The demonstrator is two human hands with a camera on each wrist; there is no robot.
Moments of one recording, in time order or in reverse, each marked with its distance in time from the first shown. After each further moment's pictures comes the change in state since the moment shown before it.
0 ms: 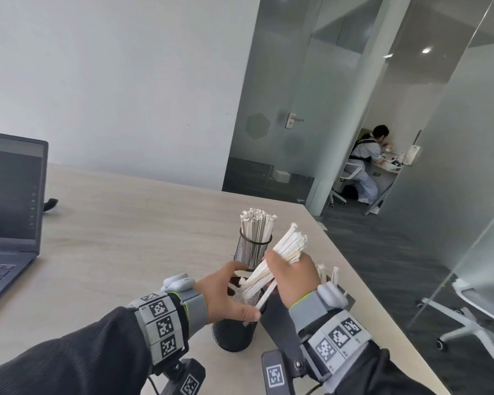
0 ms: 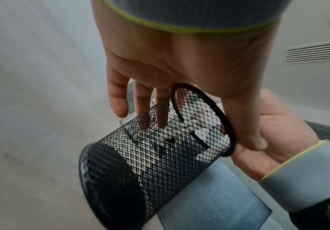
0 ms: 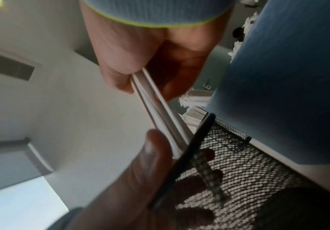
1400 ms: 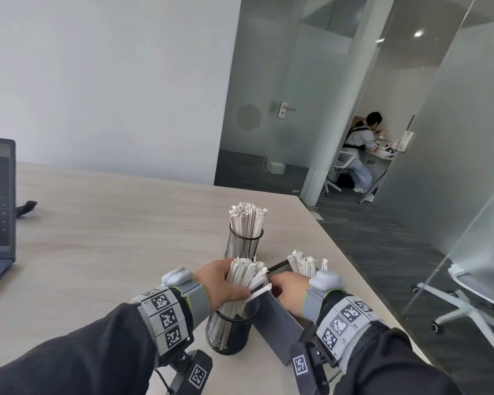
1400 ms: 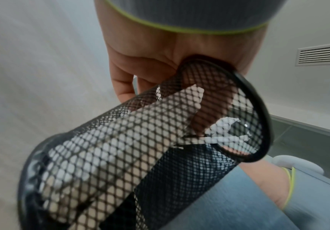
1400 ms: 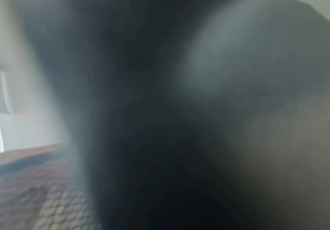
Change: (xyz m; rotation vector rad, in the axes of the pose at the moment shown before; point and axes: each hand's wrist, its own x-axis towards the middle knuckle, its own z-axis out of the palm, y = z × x) left_hand 0.028 0.016 0.013 0.051 0.177 -0.051; right_hand 0.044 0.061 -0.022 -0.823 -0.695 -0.056
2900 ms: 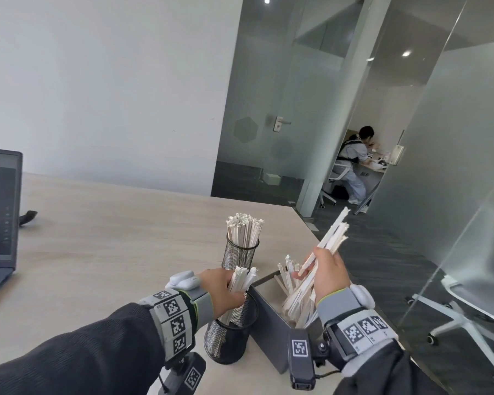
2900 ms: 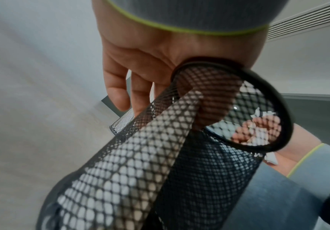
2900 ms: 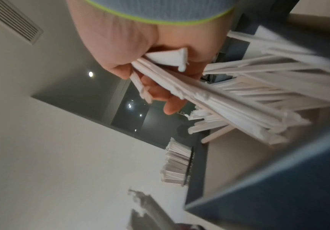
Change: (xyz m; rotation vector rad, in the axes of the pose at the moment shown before) left_hand 0.006 0.007 0.001 0.335 0.001 0.010; right_hand -0.041 -0.007 -0.036 1.413 0.840 0.244
